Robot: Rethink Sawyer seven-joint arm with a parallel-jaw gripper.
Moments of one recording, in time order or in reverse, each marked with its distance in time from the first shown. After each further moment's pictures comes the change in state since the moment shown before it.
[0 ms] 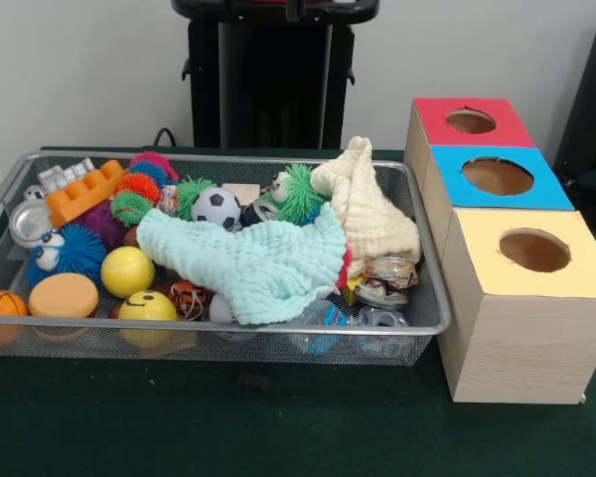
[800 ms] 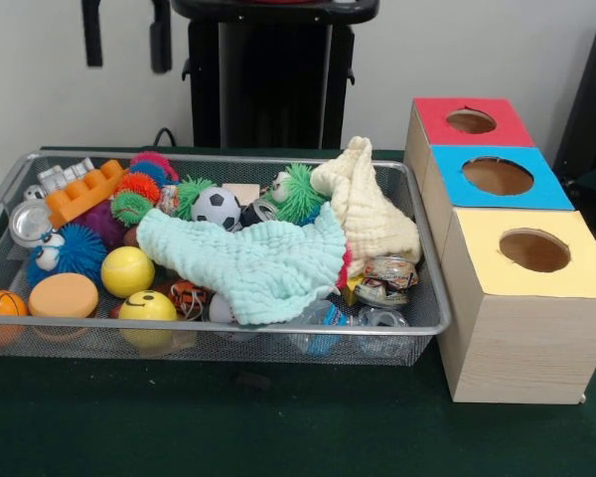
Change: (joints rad) arm -0.260 0.161 0.198 -0.126 -0.134 -0.107 -0.038
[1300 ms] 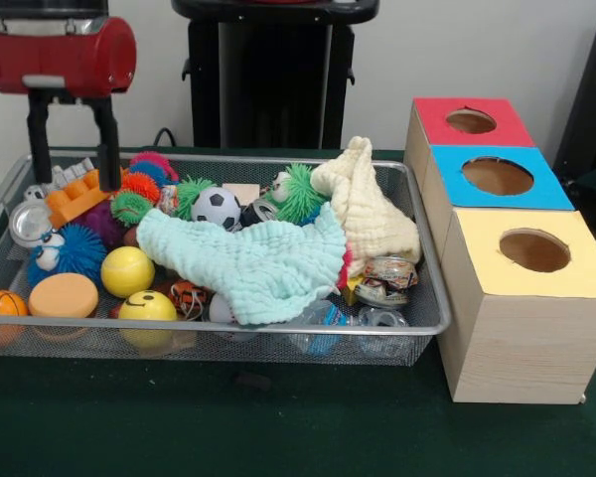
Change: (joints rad) arm 0.002 0.227 0.020 -0.223 -0.099 0.009 0.000
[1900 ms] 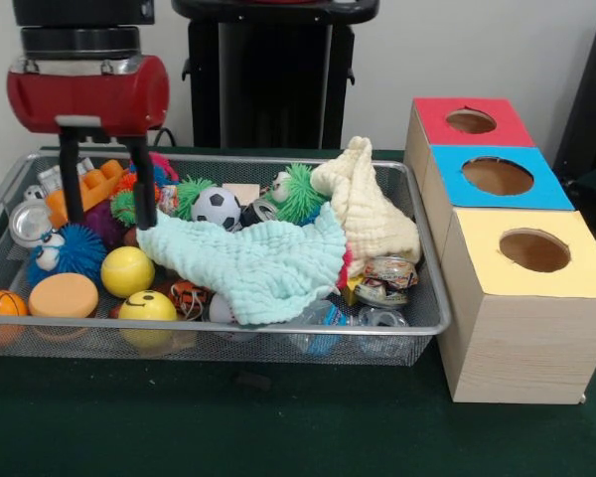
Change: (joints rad) arm 0.059 0.052 0.001 -0.062 -0.018 0.010 0.000
